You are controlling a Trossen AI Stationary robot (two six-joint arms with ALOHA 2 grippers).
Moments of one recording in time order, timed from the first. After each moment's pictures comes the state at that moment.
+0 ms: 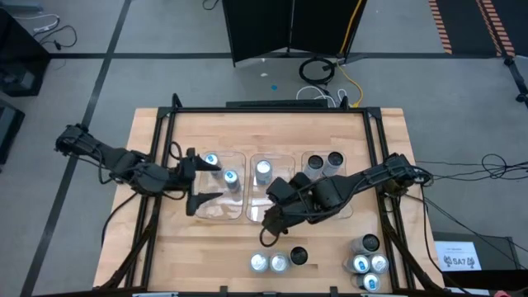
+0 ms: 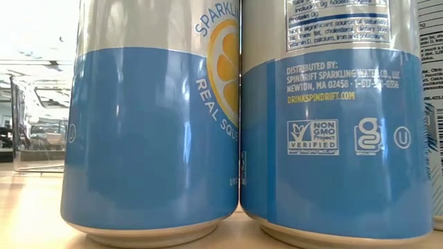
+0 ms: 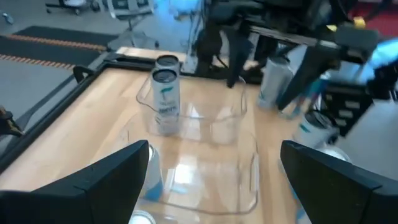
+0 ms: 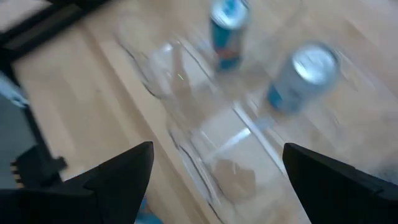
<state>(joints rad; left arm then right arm) -0.46 0.95 0.99 -0.45 -0.50 -0.27 0.39 1.95 2.10 -1.24 0.42 0.95</state>
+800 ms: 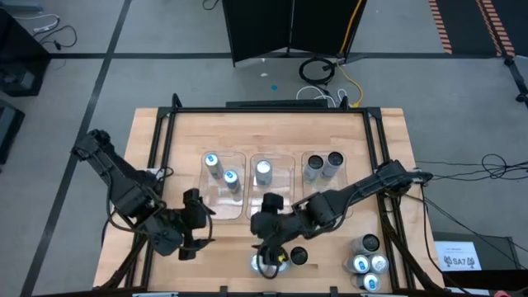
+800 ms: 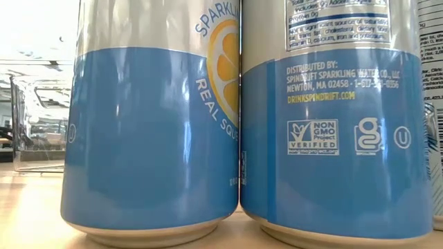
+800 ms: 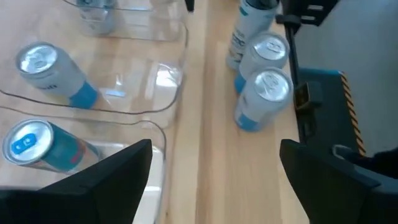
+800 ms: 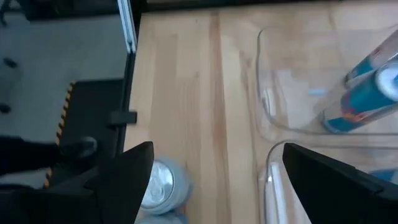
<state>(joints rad) -0.76 1.37 1.39 -0.97 -0.46 -0.67 0.45 2.02 2.10 -0.91 0.23 0.43</state>
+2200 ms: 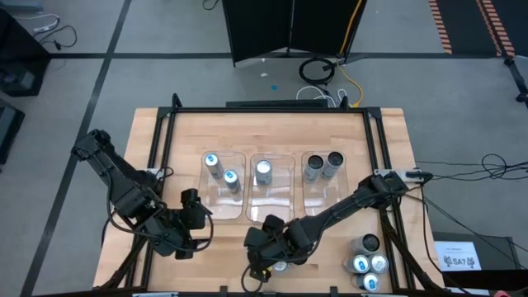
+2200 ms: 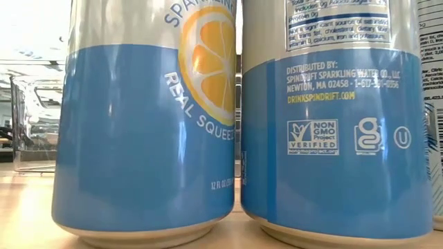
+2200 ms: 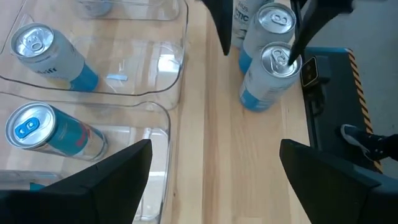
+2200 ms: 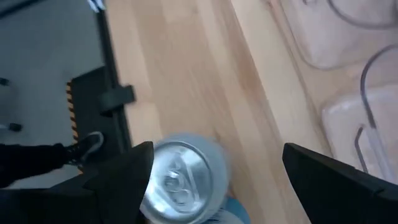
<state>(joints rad) -0.77 1.37 1.39 -1.04 -0.42 -0.67 0.50 2.23 2.14 -0.94 0.18 0.81</state>
